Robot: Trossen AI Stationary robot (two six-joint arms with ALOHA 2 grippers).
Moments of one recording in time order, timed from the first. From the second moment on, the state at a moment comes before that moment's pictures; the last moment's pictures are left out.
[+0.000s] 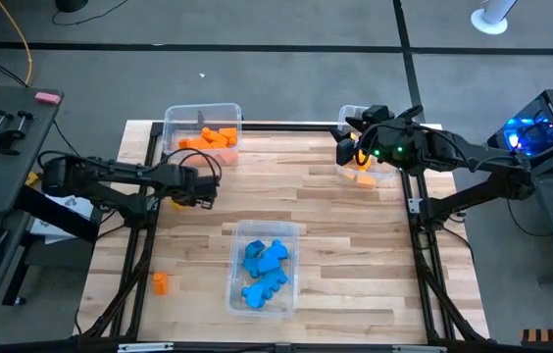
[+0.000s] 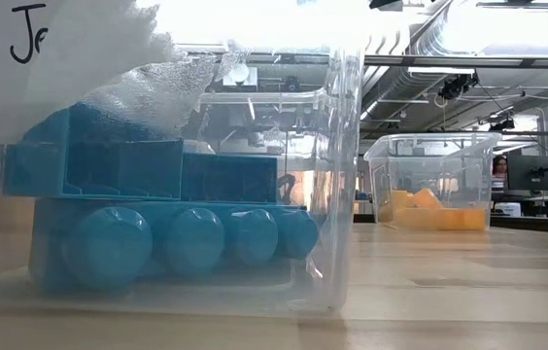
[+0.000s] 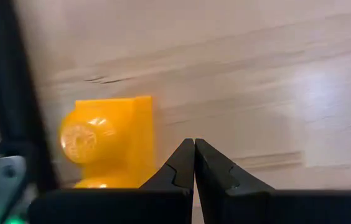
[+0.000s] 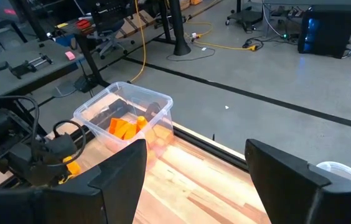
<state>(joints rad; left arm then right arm) 0.20 1.28 0.62 -0.95 -0.27 -1.18 -0.04 1.19 1.43 -0.67 0.68 0.49</state>
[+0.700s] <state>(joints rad) 0.30 1.03 0.82 -1.35 -0.18 -0.77 -0.04 1.19 1.43 -0.71 0.68 0.49</state>
